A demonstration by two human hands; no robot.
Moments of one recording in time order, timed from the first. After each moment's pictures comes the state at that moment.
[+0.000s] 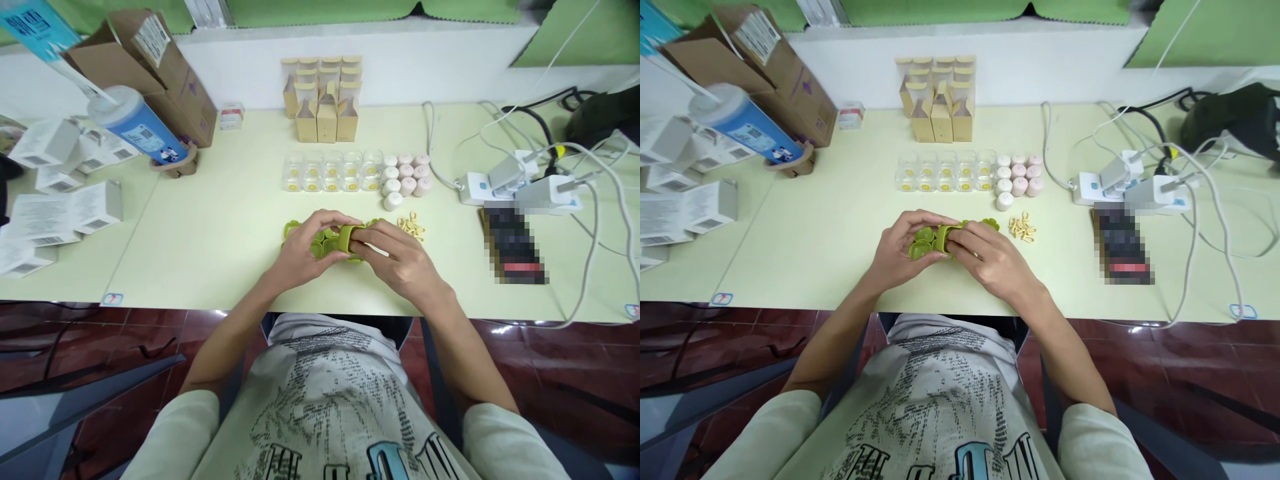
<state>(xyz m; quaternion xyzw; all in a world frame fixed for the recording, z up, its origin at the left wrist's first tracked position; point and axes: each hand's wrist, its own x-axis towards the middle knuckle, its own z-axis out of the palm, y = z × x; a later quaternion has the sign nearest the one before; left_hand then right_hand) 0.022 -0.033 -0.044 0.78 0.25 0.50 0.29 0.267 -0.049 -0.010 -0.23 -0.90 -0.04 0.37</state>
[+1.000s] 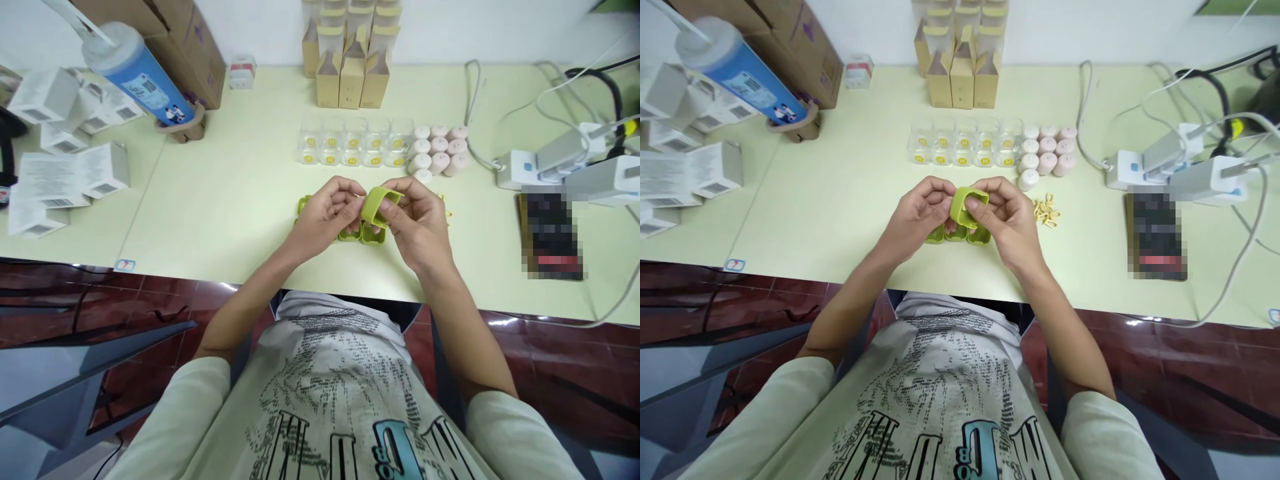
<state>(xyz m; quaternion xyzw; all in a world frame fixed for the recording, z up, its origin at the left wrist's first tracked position) 0.035 -0.036 -0.031 0.57 0.36 0.47 0.57 0.239 -0.033 -0.041 -0.40 -0.62 0.48 0.48</state>
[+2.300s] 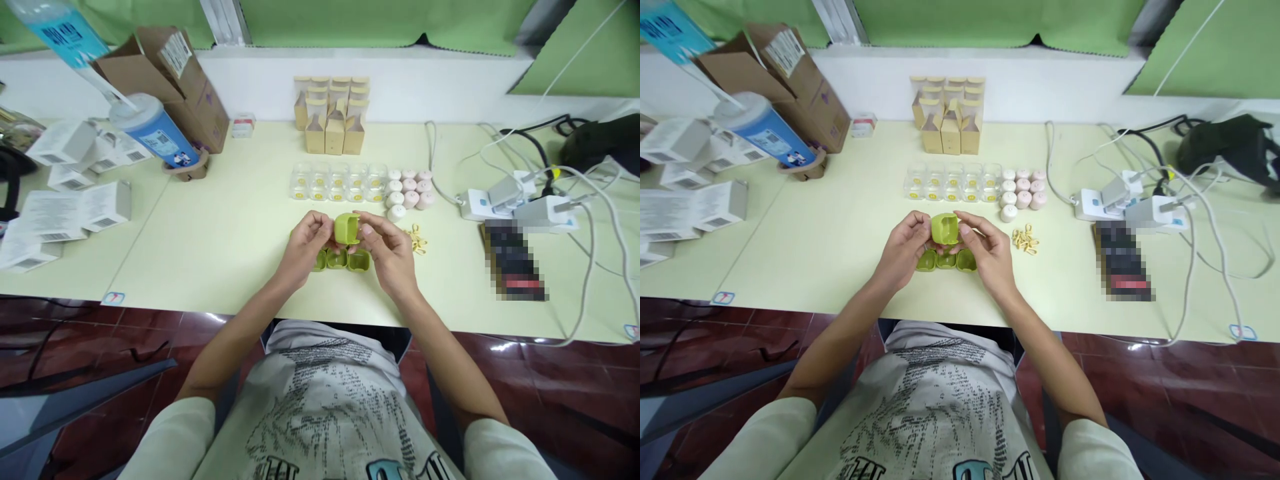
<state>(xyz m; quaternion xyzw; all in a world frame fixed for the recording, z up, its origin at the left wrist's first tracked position) 0.035 -0.034 -0.033 0.46 0.38 0.53 0.60 0.227 -0.032 -0.048 -0.36 -0.50 0.54 0.57</state>
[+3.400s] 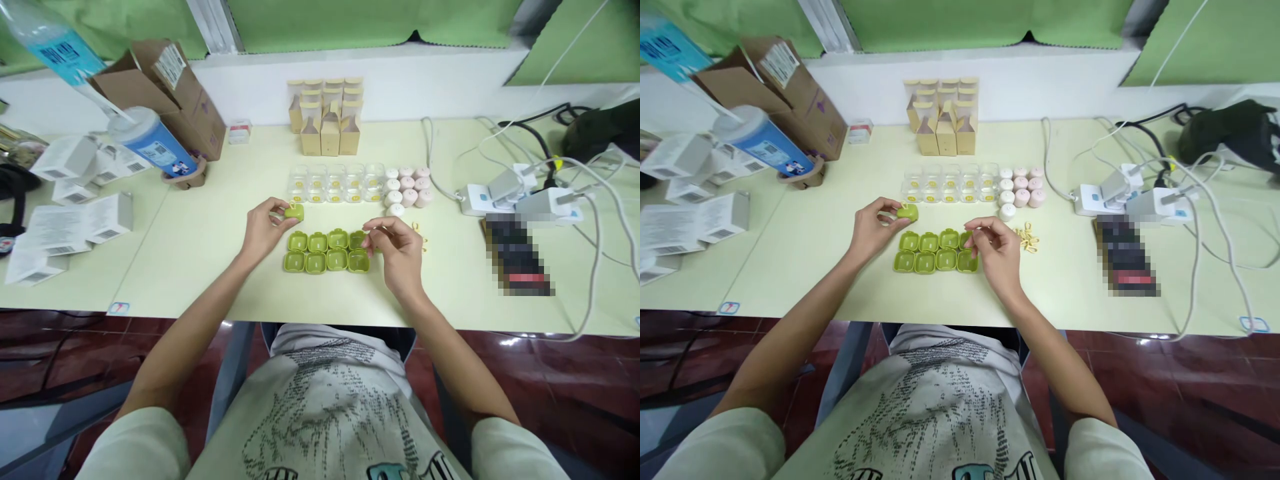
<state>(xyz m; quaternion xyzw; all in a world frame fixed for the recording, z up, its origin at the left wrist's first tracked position) -0.059 0.035 -0.059 0.62 0.62 0.41 0.24 0.233 -0.033 -0.040 -0.44 -0.50 0.46 0.58</state>
